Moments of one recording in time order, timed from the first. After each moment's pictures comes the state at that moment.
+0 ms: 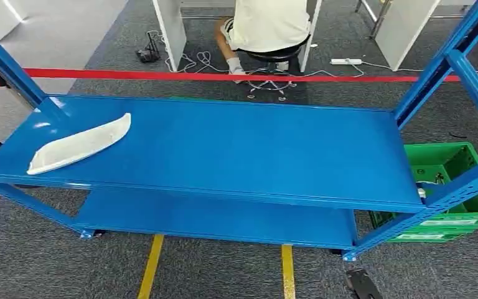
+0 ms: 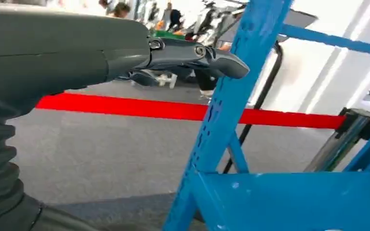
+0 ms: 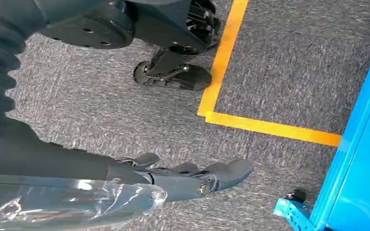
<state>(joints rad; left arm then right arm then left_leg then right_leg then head) 0.08 0.49 0.21 -1.53 -0.72 0.05 0.15 0.26 -0.18 0.38 -0.95 -0.27 -0.25 0.01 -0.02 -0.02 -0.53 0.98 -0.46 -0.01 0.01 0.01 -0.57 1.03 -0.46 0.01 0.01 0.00</state>
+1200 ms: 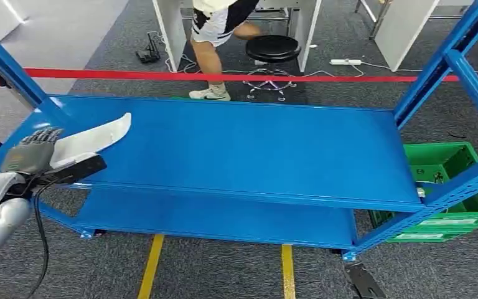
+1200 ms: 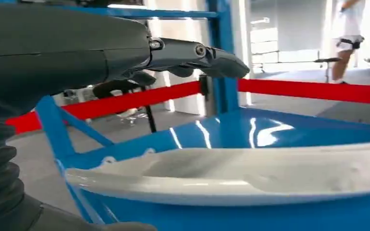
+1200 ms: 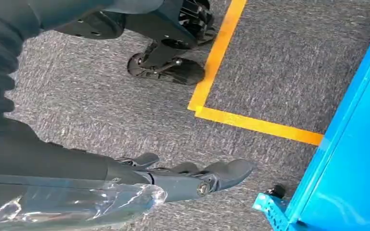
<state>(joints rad) -0.43 0.41 -0.31 -1.06 -1.01 -0.03 0.05 0.24 -0.17 0.31 -0.95 -0.17 -0.18 0.02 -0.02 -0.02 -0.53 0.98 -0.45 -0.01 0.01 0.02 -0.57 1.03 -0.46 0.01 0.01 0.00</state>
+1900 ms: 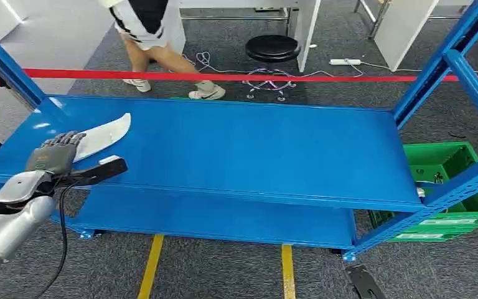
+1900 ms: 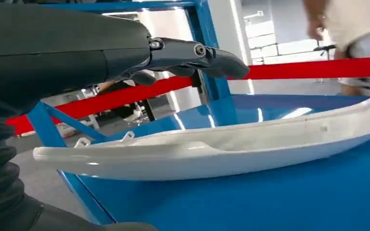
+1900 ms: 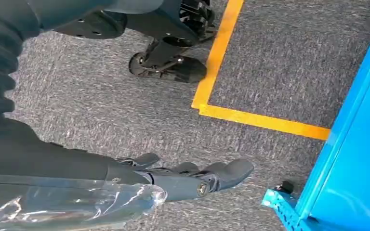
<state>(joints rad) -0.49 0.36 -0.41 -0.92 -1.06 -0.01 0.12 0.26 -0.12 0.24 -0.96 -0.11 -0.18 0.03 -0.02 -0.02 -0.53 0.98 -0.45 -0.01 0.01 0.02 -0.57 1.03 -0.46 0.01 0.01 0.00</state>
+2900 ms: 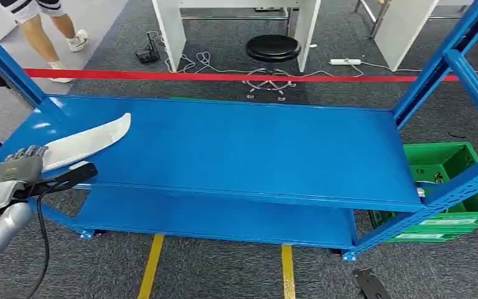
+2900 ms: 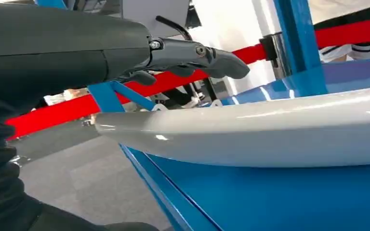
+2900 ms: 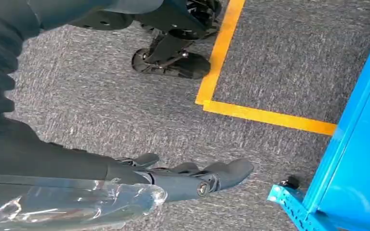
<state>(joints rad) -0.47 0.41 -0.32 -0.80 -1.09 0.02 0.17 0.29 -0.10 0.15 -0.95 -0.05 -0.12 0.01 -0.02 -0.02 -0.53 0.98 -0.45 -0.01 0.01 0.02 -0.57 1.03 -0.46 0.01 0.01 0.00</state>
